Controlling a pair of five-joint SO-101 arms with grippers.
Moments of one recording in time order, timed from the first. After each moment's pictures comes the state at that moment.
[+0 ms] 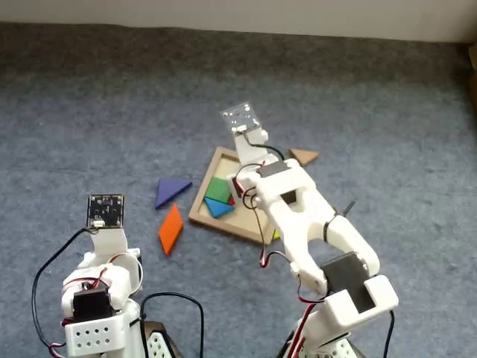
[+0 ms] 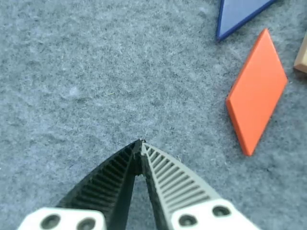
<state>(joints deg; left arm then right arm) -16.2 -102.8 96.0 76.1 -0.3 -27.0 3.8 29.8 36.1 6.6</state>
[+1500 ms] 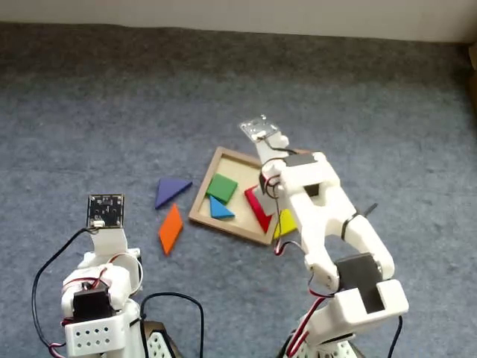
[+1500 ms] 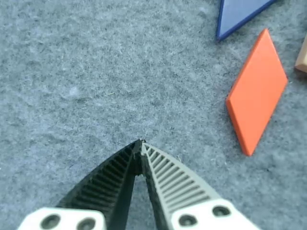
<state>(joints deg) -16.2 -102.8 96.0 76.1 -0.3 -17.8 3.8 28.9 52.0 20.8</state>
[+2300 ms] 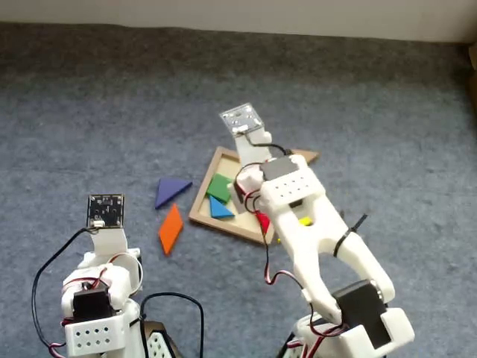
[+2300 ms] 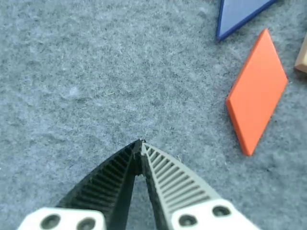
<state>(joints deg) -16.2 -102.8 96.0 76.1 -0.3 -29.8 -7.5 28.1 56.2 4.2</state>
